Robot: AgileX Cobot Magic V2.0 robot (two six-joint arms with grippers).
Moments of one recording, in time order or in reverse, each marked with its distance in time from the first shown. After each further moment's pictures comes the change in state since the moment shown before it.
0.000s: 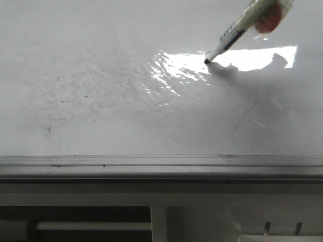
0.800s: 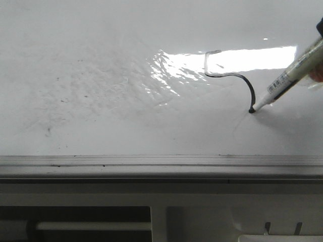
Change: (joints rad) left arm 0.000 0.000 0.000 0.000 0.000 0.000; right arm -0.087 -0.100 0.037 -0.027 0.235 0.053
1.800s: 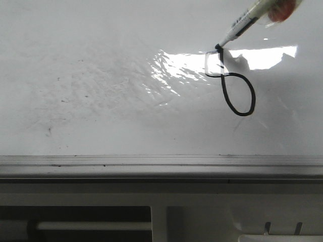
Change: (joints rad) left arm 0.000 0.000 0.000 0.000 0.000 0.000; right arm 0.055 0.057 -0.013 -0.008 -0.289 0.002
